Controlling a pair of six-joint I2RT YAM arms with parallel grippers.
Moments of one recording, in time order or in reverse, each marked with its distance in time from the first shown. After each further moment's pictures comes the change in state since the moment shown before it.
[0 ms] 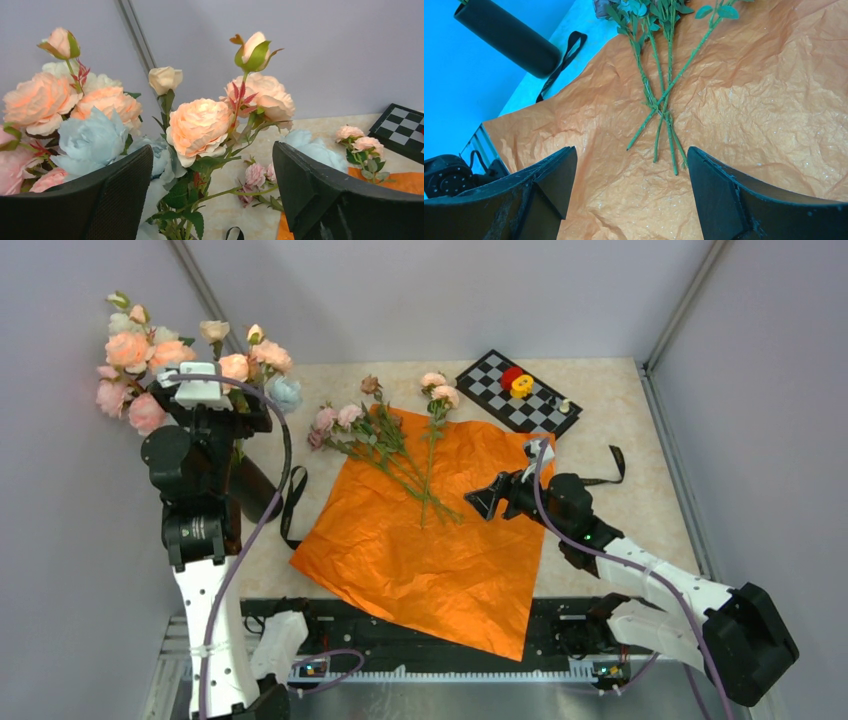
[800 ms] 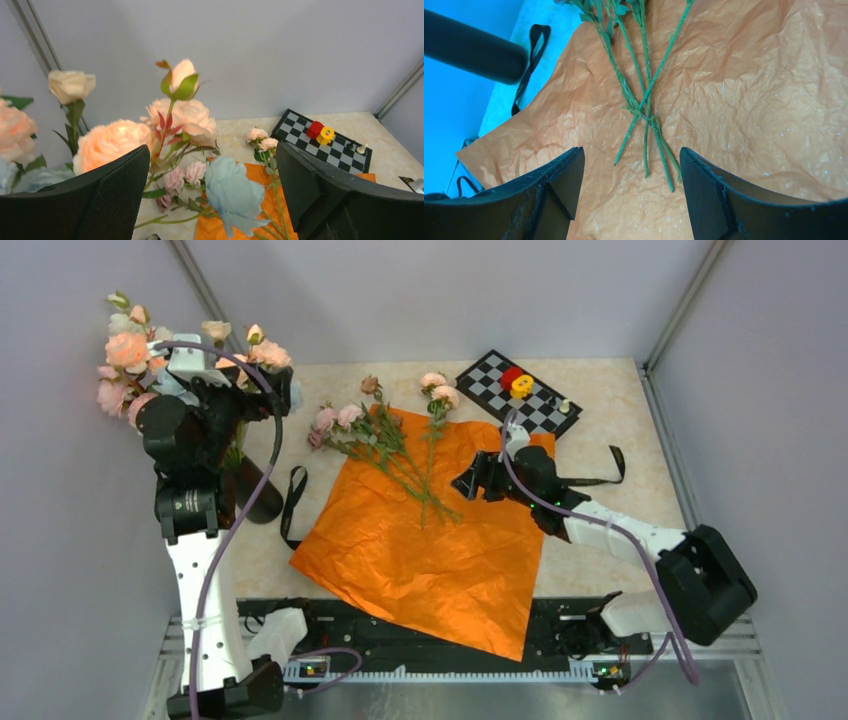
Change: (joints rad) left arm -0.011 0.128 0.187 -0.071 0.233 -0.284; right arm 0.000 0.278 0.200 -0.097 0.041 0.068
